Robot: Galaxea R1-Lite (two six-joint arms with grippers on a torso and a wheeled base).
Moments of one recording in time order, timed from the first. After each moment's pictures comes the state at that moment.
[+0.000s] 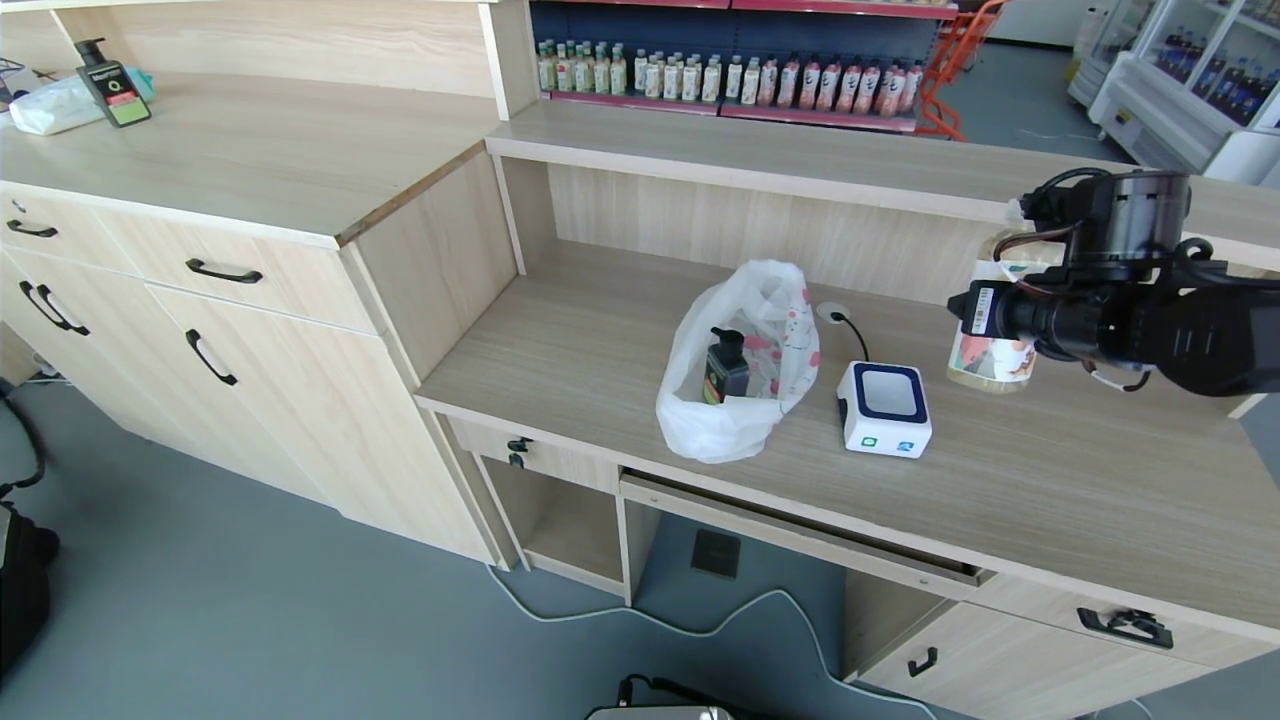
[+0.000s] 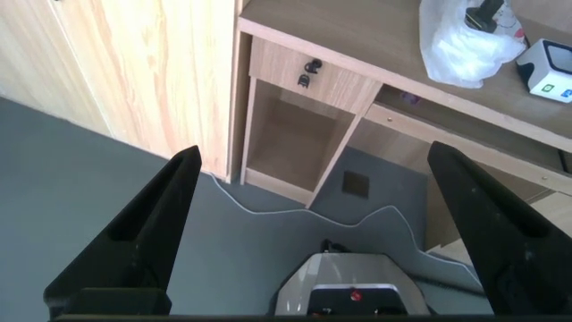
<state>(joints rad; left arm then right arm) -0.01 0.00 -0.01 0.02 -0.08 -0.16 0.13 1.84 -1.28 -0.30 -0.33 0.07</state>
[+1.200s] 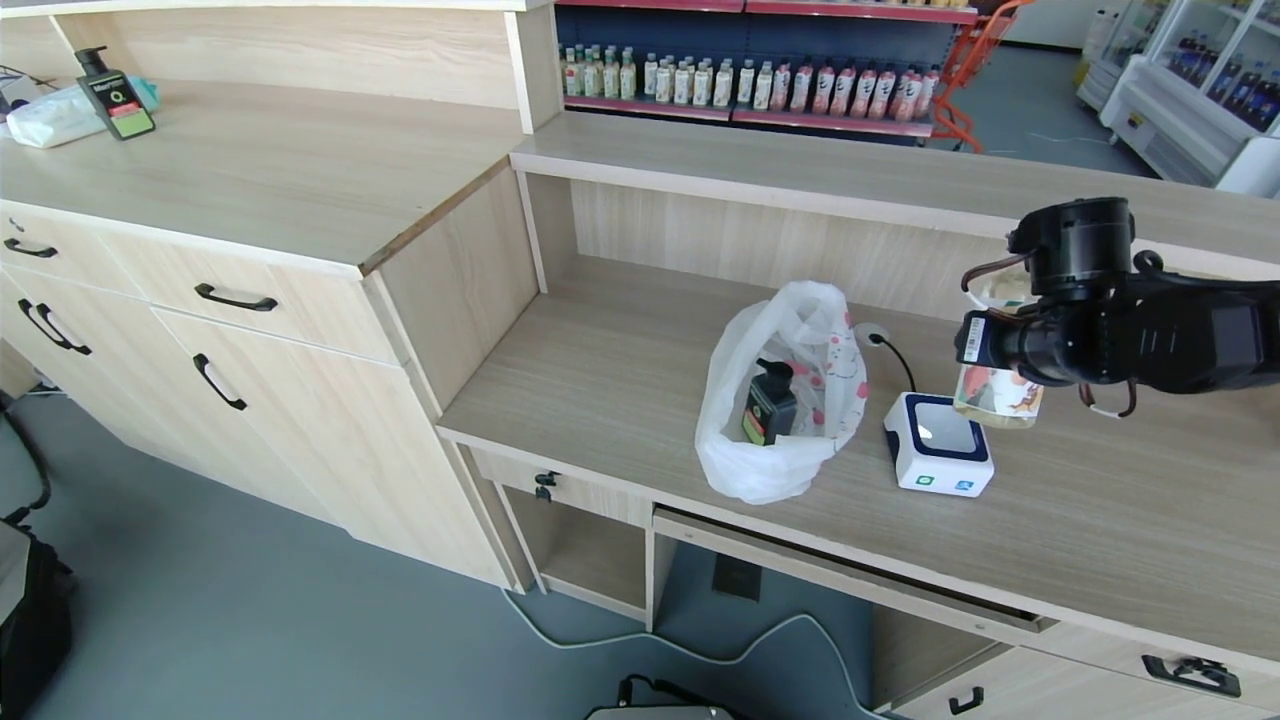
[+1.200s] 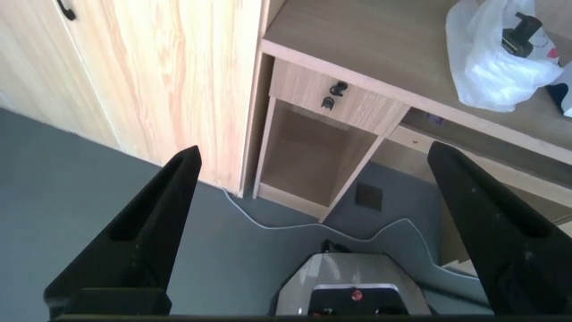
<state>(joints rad) -0.01 0.00 -0.01 0.02 -0.08 -0.16 0.15 1.89 -1.31 -0.12 -0.50 0.19</state>
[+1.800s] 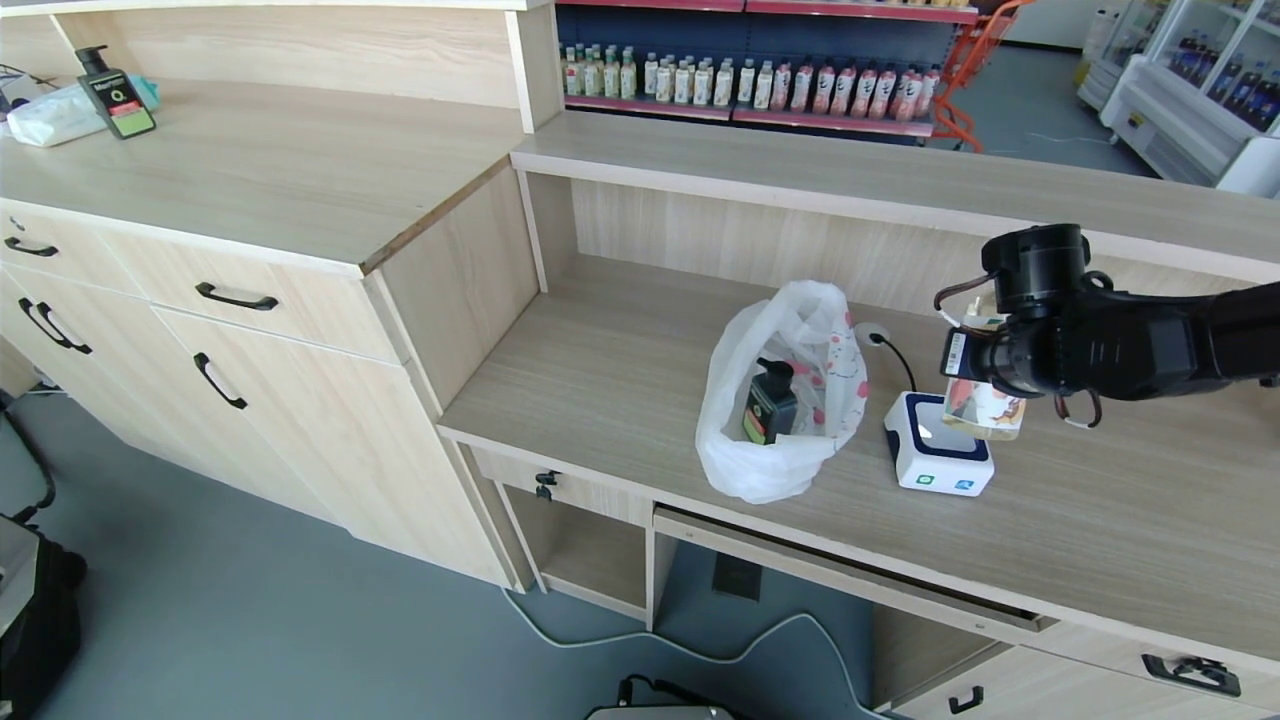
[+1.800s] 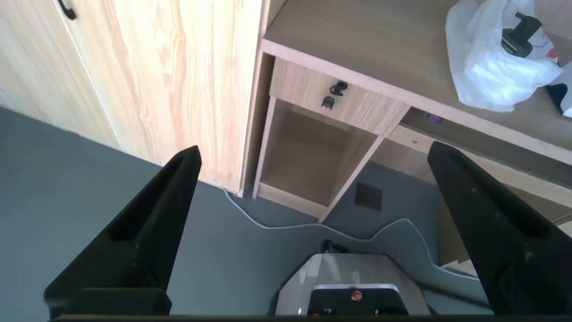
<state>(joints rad) -0.01 0.00 -0.01 0.02 -0.08 -0.16 0.15 1.98 -1.36 -0.12 -0.54 0.24</state>
